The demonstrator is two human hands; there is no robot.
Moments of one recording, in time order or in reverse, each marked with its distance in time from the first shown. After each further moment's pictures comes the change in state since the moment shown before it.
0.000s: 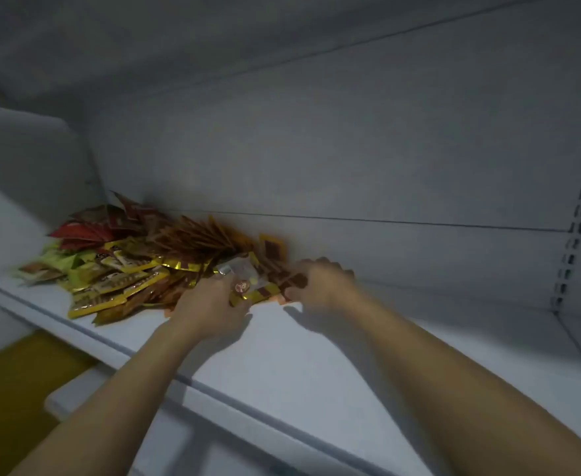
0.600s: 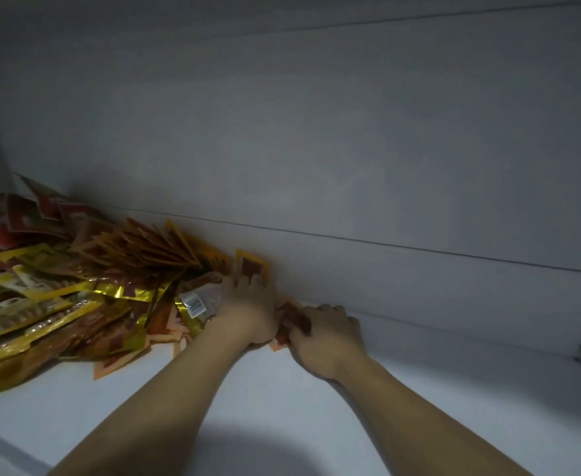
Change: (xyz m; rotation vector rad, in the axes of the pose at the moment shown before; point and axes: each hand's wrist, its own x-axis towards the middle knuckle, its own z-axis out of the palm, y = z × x) left_hand 0.133 0.047 0.065 0.314 -0.133 0.204; right_hand 0.043 0.027 0.061 -0.093 0.067 0.179
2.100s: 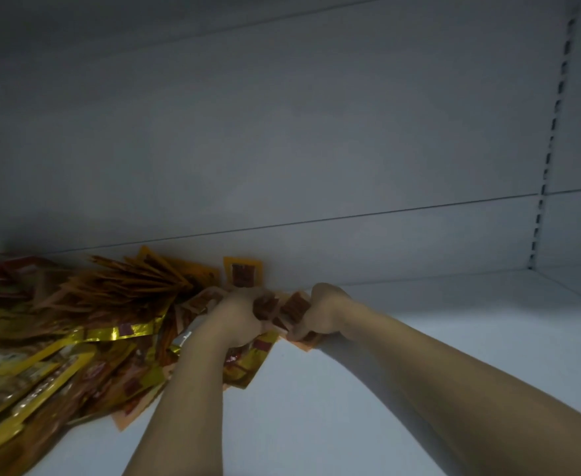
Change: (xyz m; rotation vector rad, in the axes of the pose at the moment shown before) left_hand -0.022 -0.053 -0.006 -0.521 -0.109 0.226; right_hand 0.005 -0.041 -0.020 0.296 -0.158 0.352
